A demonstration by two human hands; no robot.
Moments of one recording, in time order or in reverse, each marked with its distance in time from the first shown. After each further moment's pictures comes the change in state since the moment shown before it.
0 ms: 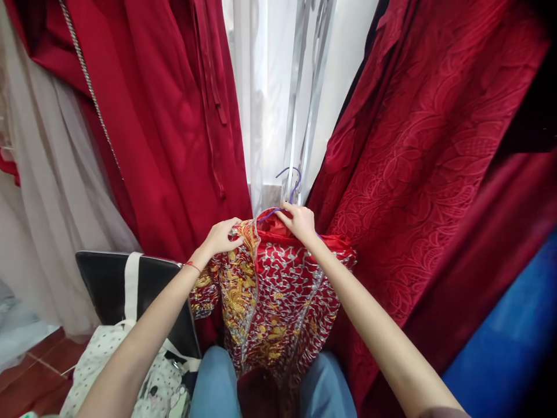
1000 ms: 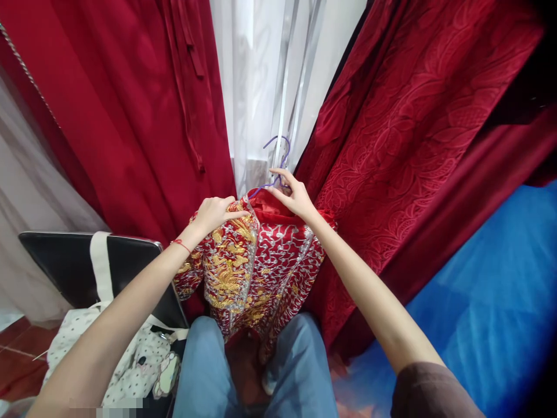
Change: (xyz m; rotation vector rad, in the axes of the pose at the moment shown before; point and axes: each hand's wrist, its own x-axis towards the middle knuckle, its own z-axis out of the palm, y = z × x) left_hand 0.013 0.038 0.006 0.346 -0.075 -0.061; right_hand -0.015 0.011 -0.033 0.424 -0.156 0.018
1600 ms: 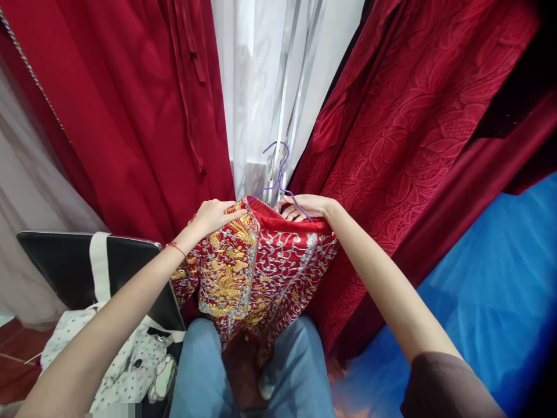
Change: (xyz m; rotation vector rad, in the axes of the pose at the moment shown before) left_hand -0.005 0.000 -0.015 -0.172 -0.032 -0.012; right_hand 0.010 0.039 -0.040 0.753 -0.815 0.646
